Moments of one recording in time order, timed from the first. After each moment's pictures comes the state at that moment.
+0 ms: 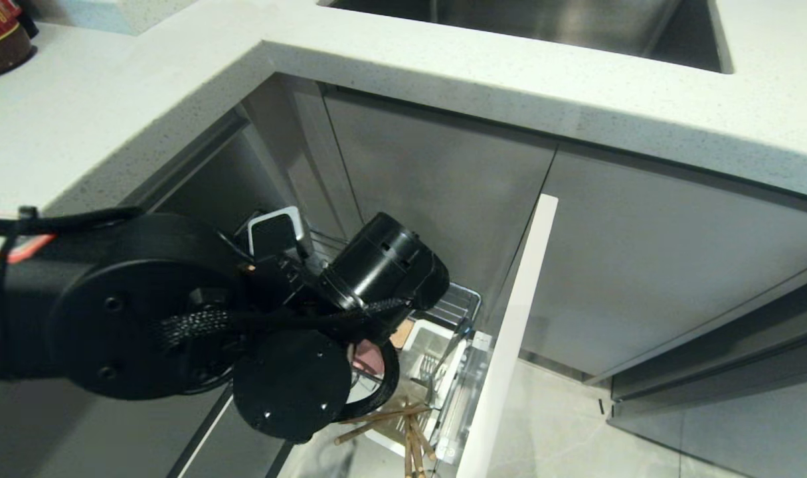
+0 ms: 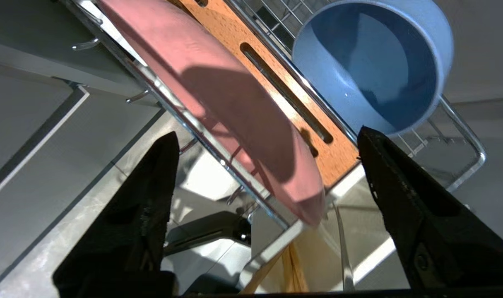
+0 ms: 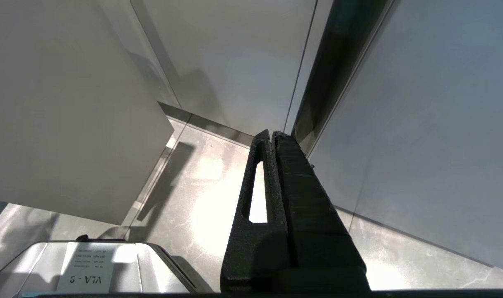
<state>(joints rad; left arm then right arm) -0.98 1.73 -1.28 0.50 1.00 -1.07 0.00 0.00 0.00 0.00 0.00 -0.01</state>
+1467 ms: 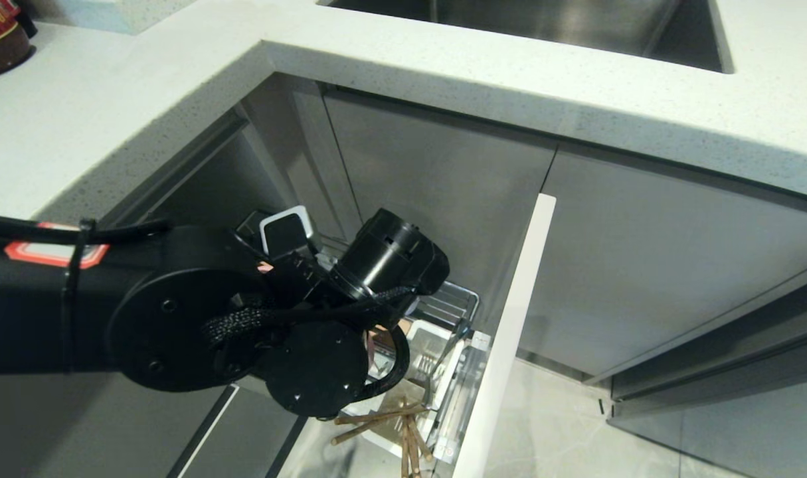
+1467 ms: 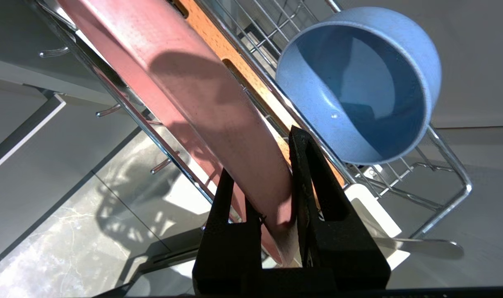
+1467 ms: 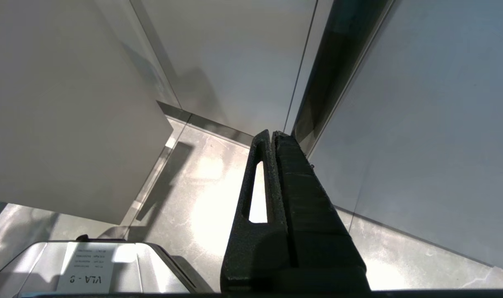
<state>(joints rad) -0.95 1.76 -1.26 0.39 1.00 -1.04 0.00 0.00 0.00 0.00 0.00 -0.01</state>
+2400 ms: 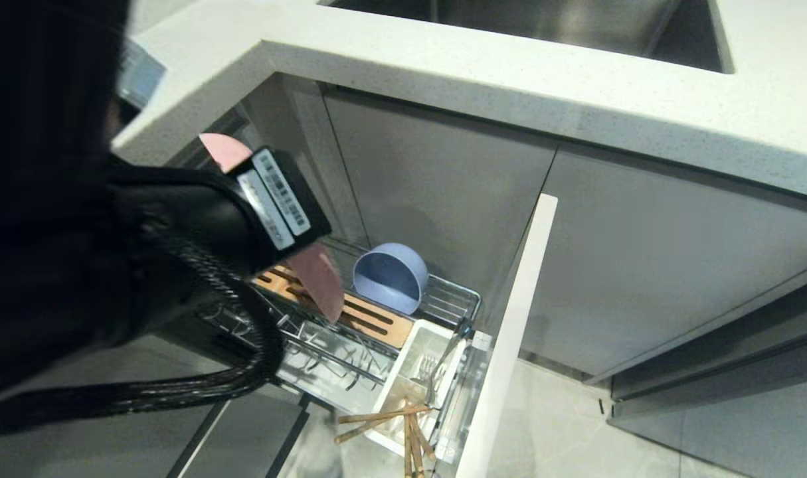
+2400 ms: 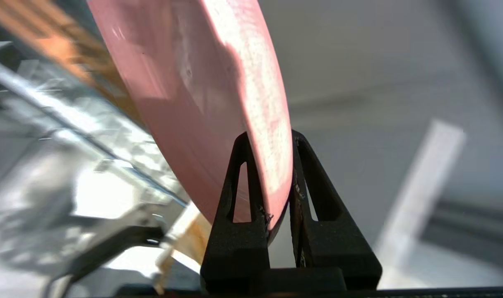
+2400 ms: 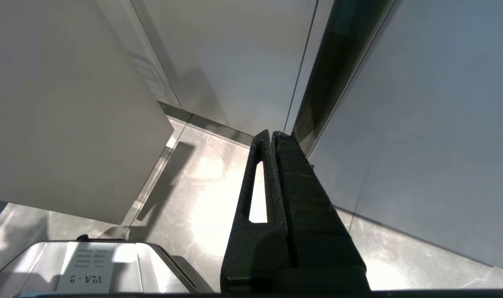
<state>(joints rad) -1.14 1.39 -1.35 0.39 0.88 -0.84 0.00 0.00 0.00 0.00 0.00 -0.01</state>
